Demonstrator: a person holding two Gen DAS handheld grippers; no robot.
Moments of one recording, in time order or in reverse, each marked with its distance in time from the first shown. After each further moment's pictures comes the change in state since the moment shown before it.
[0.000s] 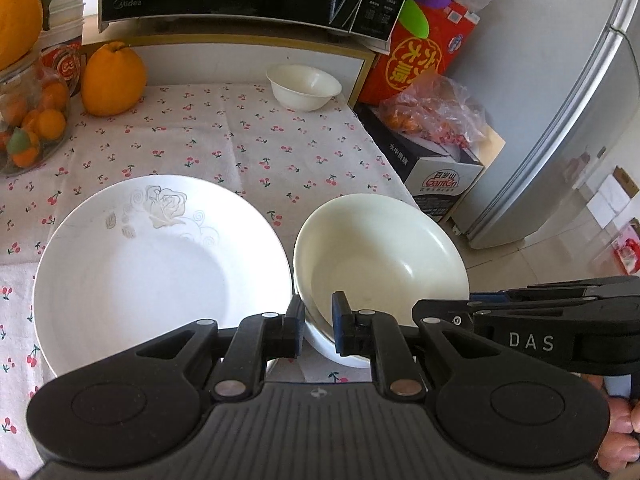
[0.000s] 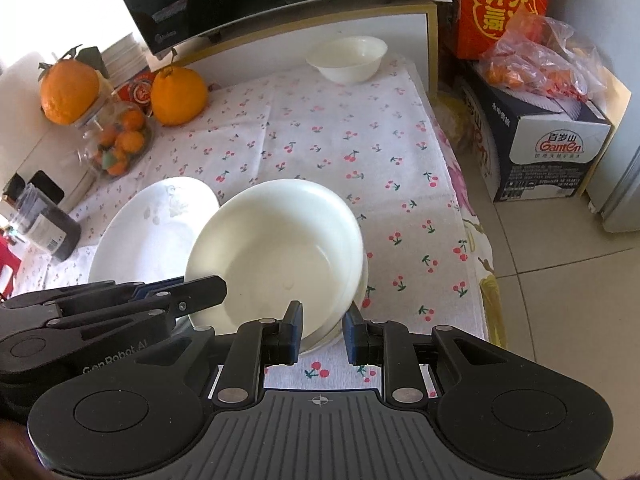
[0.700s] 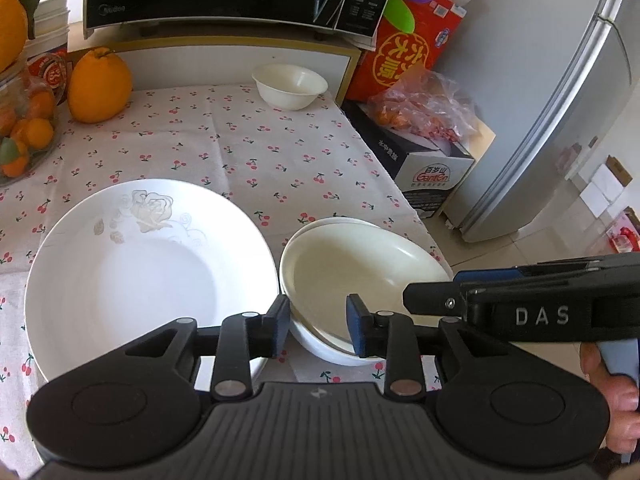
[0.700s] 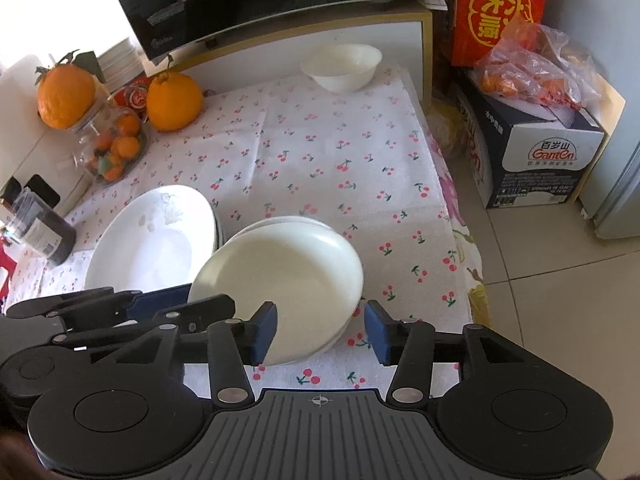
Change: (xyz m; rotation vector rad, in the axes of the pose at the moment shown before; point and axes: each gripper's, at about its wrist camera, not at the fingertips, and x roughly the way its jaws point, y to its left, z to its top) left arm 0.004 -0.005 0.001 0.035 0.004 -0.023; right arm -0.006 -0.005 0.006 0.008 -0.016 -0.022
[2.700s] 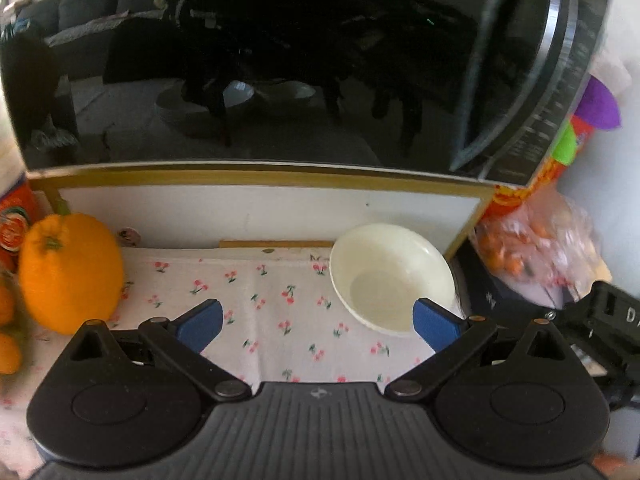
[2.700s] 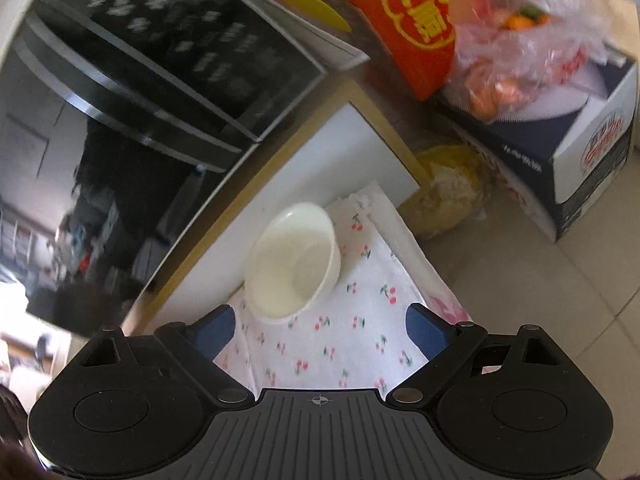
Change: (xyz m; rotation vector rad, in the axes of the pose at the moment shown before) left arm 0.127 0.058 0.196 -0.134 -0.116 0.211; right arm 0.132 -0.114 0.193 0.590 -0.166 0.254
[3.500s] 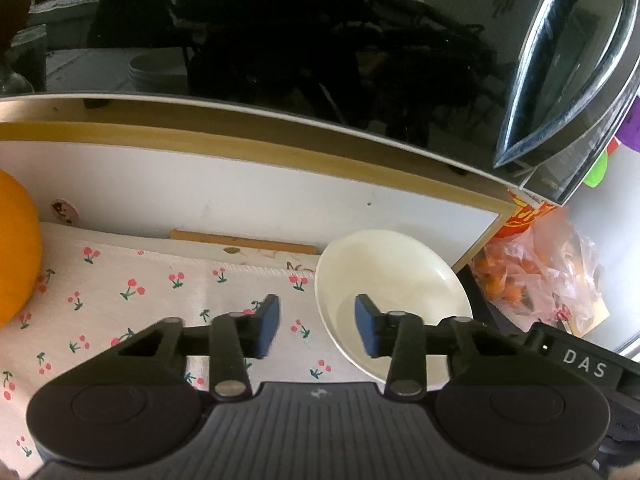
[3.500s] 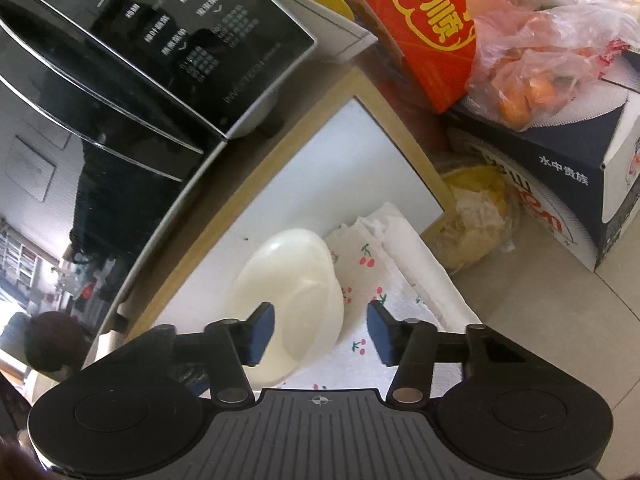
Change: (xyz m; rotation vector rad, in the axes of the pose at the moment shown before) left arm 0.058 0.004 -0.004 -0.094 -0.004 -0.079; right arm 0.062 -0.004 -0.007 -0.037 -0.110 0.011
